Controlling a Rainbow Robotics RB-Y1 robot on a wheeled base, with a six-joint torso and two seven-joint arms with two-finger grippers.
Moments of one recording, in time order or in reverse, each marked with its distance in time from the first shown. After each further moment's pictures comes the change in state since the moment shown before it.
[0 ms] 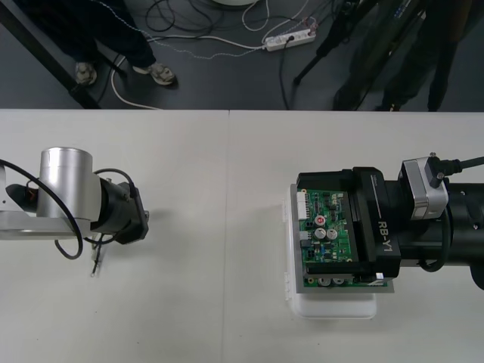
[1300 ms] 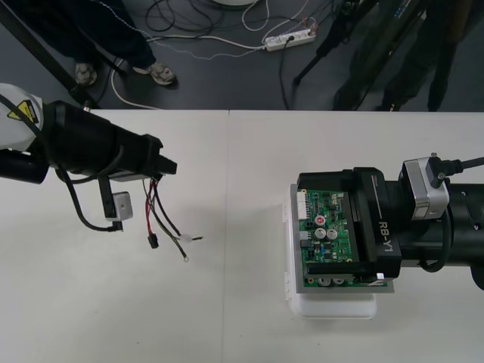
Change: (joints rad) right arm 0.003 0.000 -0.001 0.000 -0.002 0.000 0.000; left arm 0.113 0.240 0.508 -0.066 1.231 0.005 0.001
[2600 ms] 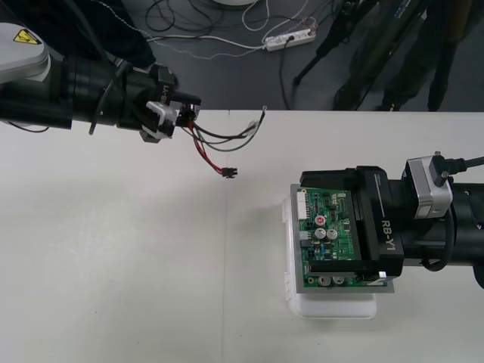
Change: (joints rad) right arm 0.001 0.000 -0.011 -0.001 0.000 0.000 0.000; left arm 0.006 -0.214 0.149 0.417 0.587 -0.153 0.293
